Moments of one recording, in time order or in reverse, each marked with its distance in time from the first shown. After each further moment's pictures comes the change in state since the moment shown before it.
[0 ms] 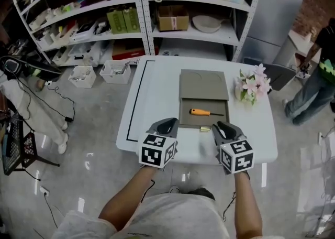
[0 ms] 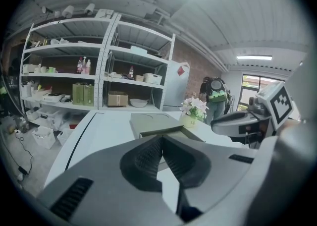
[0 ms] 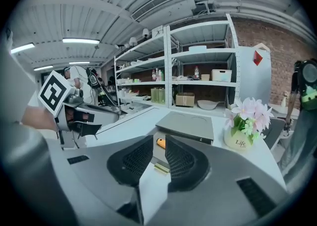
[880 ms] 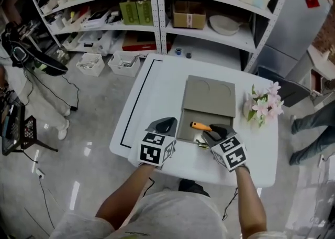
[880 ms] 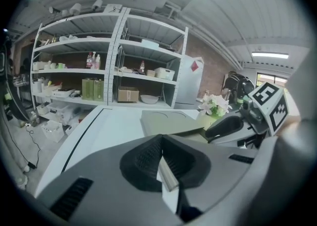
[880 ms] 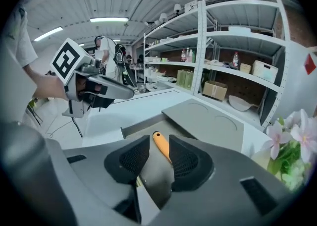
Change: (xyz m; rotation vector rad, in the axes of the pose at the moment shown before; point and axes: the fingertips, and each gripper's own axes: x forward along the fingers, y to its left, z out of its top) left arm 0.061 0.045 0.004 -0.059 0.043 0.118; right arm 0.097 -0.017 -0.018 -0.284 0.217 0.289
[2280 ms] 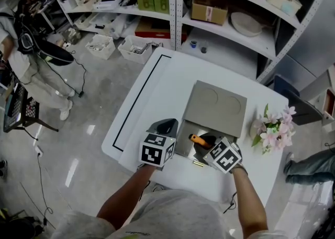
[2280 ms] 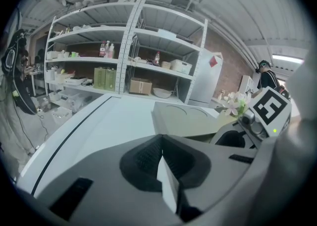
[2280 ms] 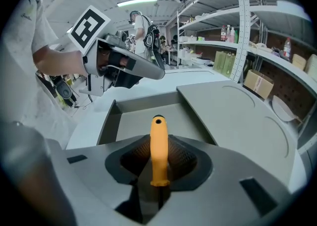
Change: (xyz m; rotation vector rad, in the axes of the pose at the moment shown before) left arm 0.071 0.038 -0.013 -0.128 0.061 0.126; right arm 0.083 -0.006 -0.036 -0.244 0.203 0.376
